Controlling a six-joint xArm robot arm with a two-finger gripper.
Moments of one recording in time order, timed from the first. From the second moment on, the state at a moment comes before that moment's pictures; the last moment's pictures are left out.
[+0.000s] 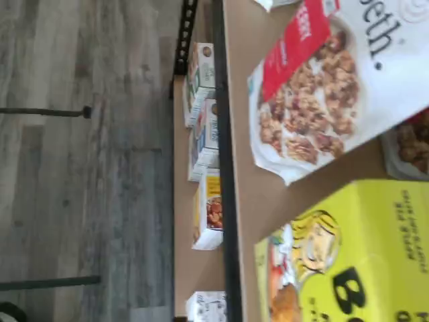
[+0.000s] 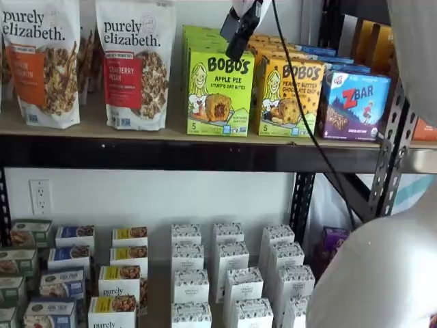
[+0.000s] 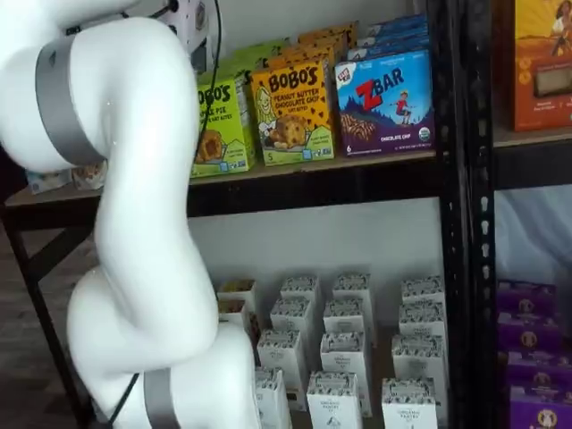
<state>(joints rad) 0.20 -0.32 -1.46 0.36 1.51 -1.30</state>
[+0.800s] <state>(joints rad) 0.13 -0.15 -1.60 0.32 1.54 -1.38</state>
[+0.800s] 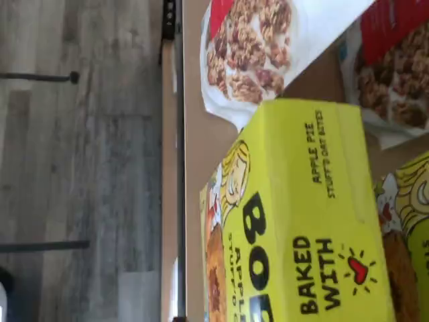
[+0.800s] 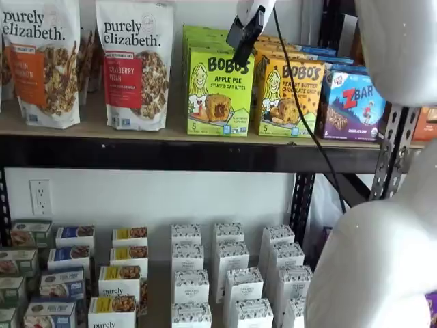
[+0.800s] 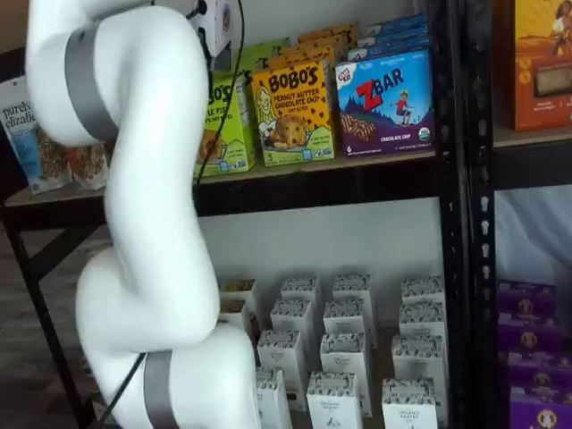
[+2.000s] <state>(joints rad) 0.17 -0.07 -1.63 0.23 1.56 -1.37</state>
